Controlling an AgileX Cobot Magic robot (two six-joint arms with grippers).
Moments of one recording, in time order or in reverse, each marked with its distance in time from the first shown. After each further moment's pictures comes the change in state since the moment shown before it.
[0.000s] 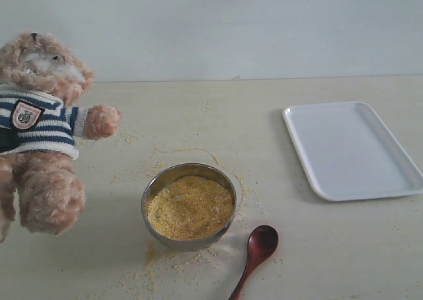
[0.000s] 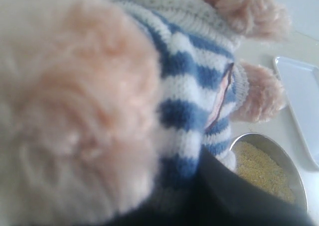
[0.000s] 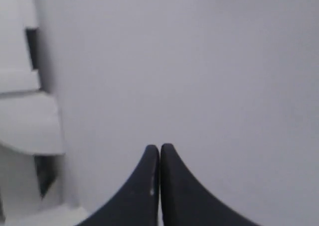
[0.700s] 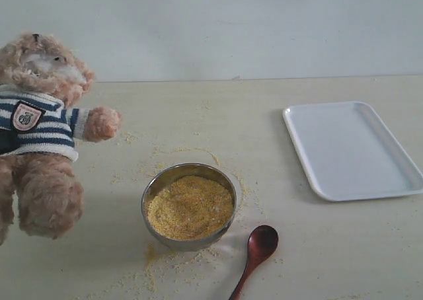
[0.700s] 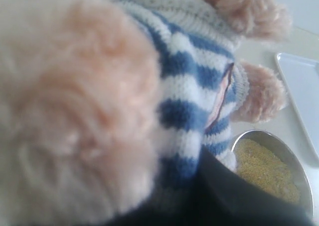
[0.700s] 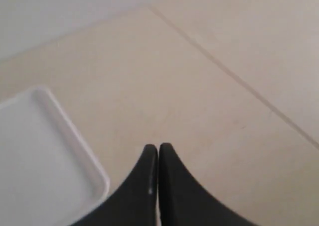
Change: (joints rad) left arm 0.000 0.000 0.004 0.000 0.000 0.025; right arm 0.029 0.966 -0.563 -0.997 1.157 -0.539
